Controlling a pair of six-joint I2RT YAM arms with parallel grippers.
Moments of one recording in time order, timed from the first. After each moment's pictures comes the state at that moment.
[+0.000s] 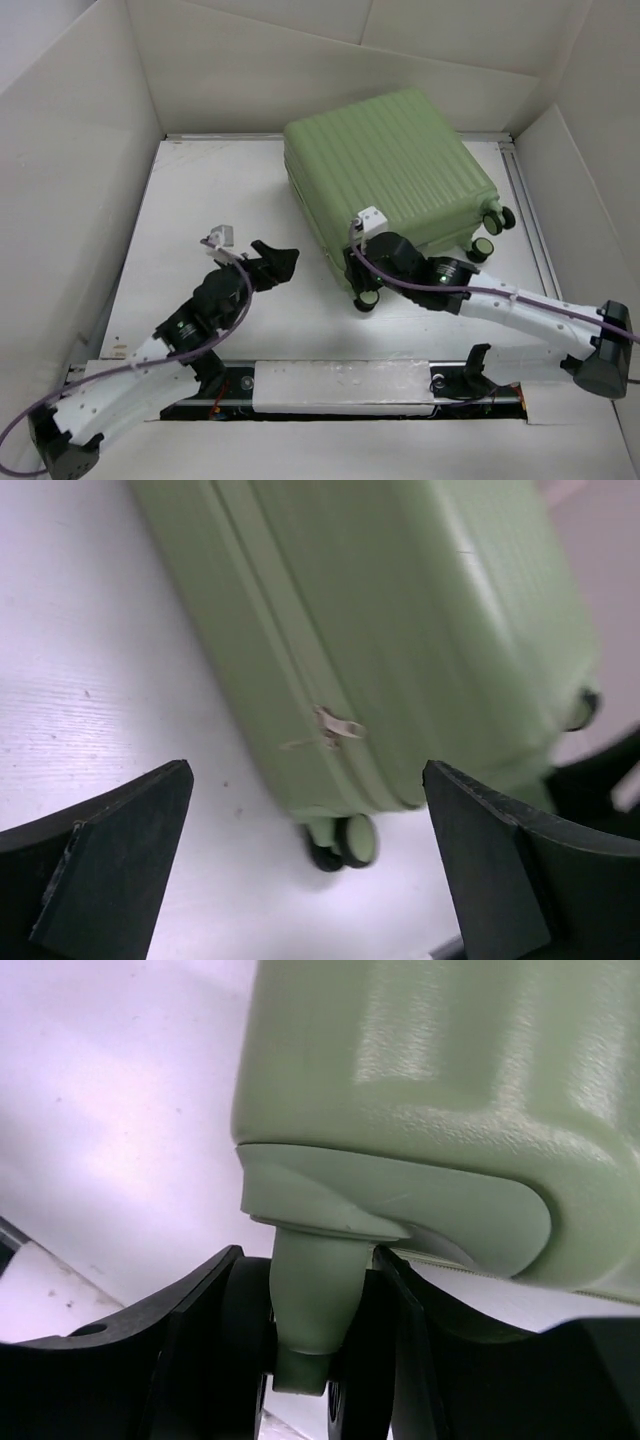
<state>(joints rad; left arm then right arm) -0.82 0.58 0.45 -0.09 -0.44 -0.84 1.04 1.15 0.98 -0.47 0.30 0.35</state>
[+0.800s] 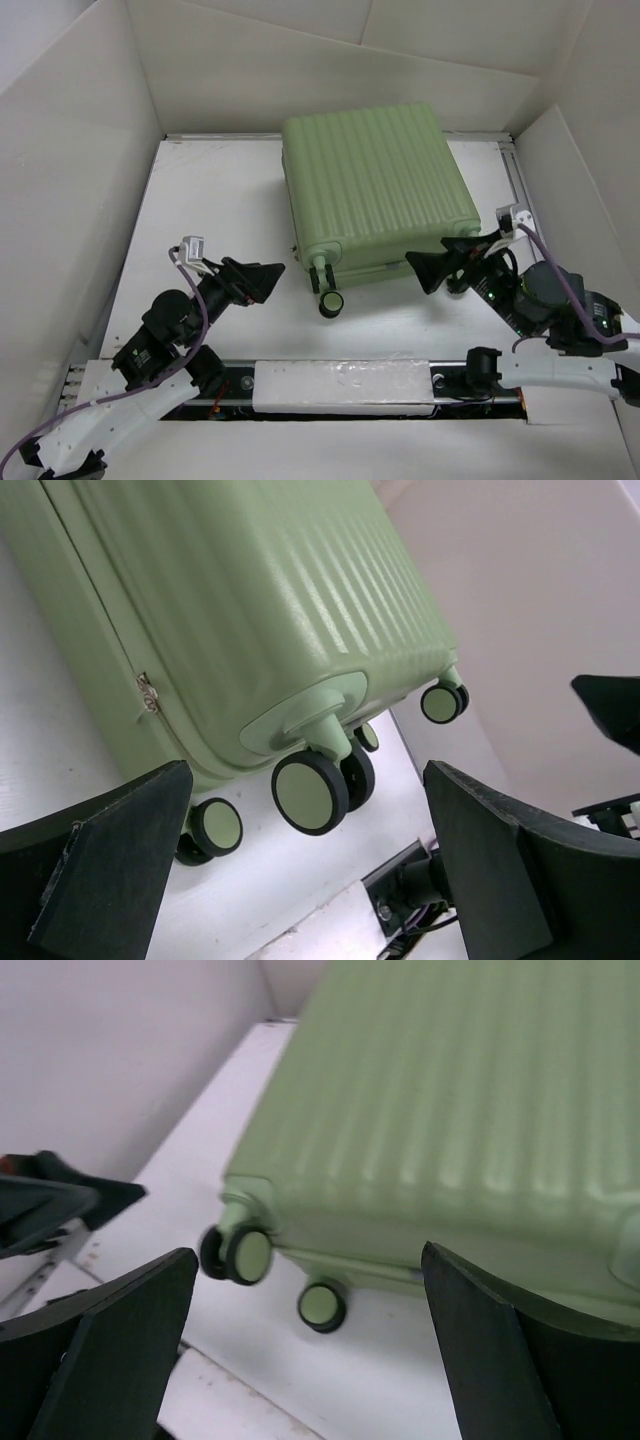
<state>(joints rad) -0.82 0.24 0.56 -0.35 -0.23 -0.81 1.34 0.64 1.15 -0.60 0.74 0.43</state>
